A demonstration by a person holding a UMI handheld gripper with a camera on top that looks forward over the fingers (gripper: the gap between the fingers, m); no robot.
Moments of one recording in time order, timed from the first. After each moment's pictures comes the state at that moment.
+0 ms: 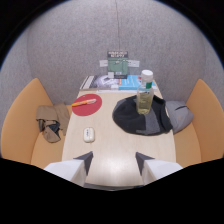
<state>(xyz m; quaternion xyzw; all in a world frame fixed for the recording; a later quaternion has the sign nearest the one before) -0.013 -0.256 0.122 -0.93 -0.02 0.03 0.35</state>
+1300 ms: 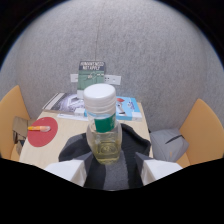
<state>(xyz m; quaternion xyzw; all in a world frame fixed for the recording) 0.125 -0.043 0.074 -0.89 -0.03 -0.04 0.46</state>
